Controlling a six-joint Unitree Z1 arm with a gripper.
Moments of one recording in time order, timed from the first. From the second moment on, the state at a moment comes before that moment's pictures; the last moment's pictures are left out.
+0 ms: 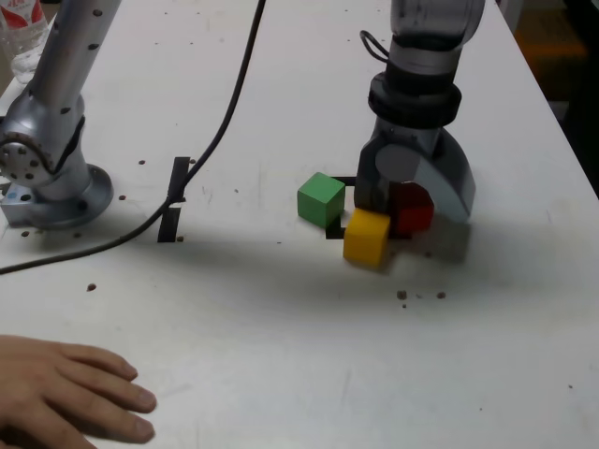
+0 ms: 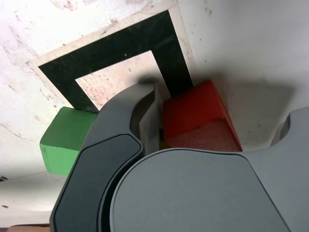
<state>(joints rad) -0.06 2.14 -1.57 1.08 -0.14 0.30</state>
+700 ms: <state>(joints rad) -0.07 2.14 -1.56 1.04 -0.09 0.21</state>
